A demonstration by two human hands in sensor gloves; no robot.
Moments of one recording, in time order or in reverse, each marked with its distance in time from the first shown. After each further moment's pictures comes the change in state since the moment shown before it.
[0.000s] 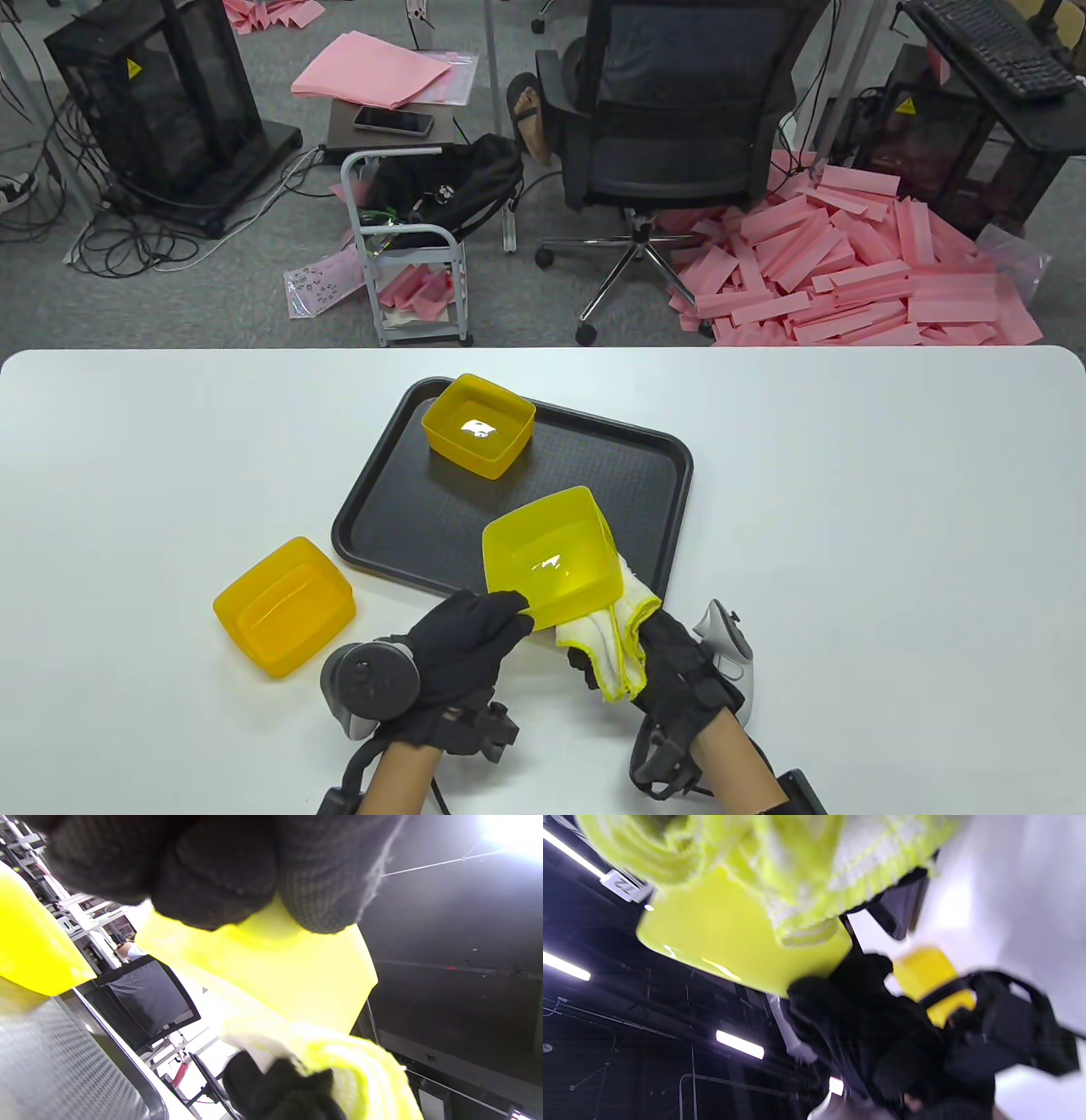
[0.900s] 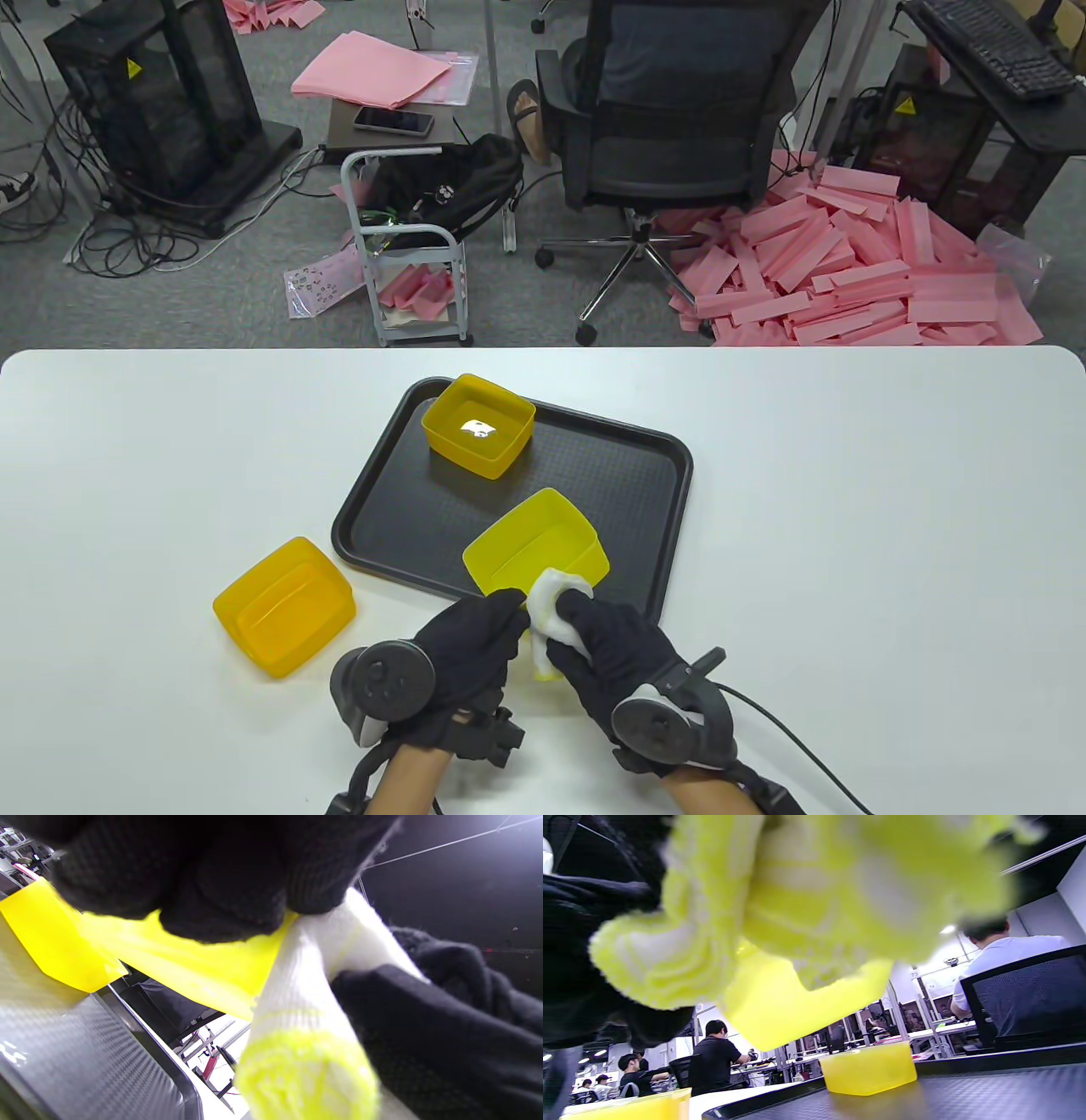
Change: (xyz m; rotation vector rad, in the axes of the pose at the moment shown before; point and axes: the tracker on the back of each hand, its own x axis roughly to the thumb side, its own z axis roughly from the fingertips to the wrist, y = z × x) left_hand 0.004 -0.009 0.003 -0.039 0.069 -0.061; right_hand 0.035 0.105 0.046 -0.338 -0.763 1.805
